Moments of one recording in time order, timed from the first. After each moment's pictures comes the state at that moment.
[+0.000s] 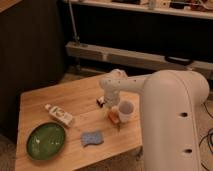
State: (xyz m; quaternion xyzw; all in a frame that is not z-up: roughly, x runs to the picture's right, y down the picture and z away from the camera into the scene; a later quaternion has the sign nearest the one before) arm 0.037 0.128 0.887 -0.31 0.16 0.43 0.83
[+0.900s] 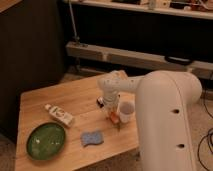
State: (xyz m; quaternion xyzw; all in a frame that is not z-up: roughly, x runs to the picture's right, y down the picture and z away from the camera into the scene) arm 0.028 0.145 0.891 -0.34 0.18 0.41 0.82
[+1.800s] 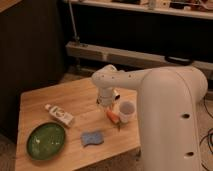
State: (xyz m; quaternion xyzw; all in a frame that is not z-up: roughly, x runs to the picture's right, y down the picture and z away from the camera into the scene) arm 0.010 0.128 0.843 -0.33 0.19 0.41 0.83
